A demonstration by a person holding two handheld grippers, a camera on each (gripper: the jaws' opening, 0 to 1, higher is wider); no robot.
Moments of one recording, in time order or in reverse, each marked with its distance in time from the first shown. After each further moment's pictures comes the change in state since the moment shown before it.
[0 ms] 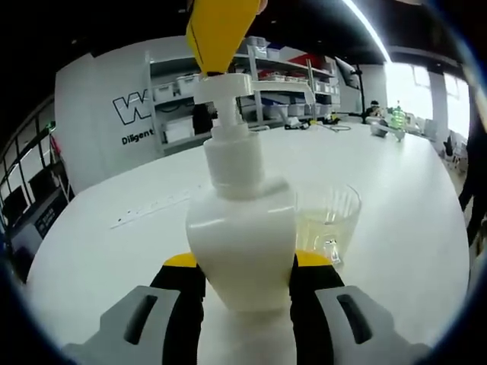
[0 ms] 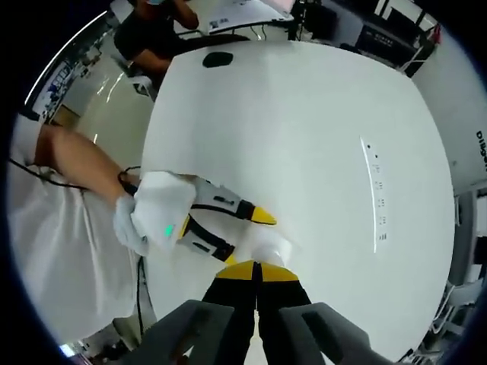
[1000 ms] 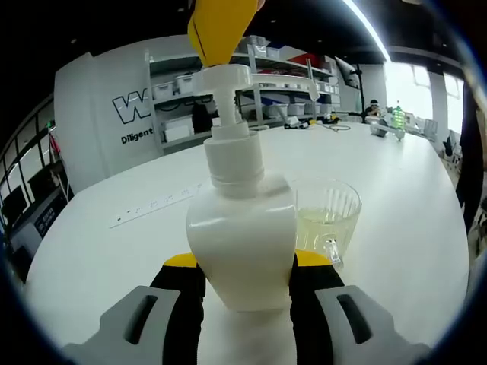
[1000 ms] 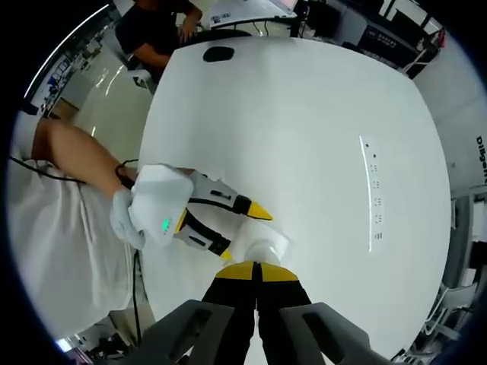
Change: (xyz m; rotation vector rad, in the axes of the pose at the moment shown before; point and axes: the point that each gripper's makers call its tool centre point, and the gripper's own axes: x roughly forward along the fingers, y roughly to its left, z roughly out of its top) left arm 0.000 -0.001 -0.001 0.005 0.007 -0.003; right arm 0.000 -0.003 -0.002 -0.039 0.042 -0.026
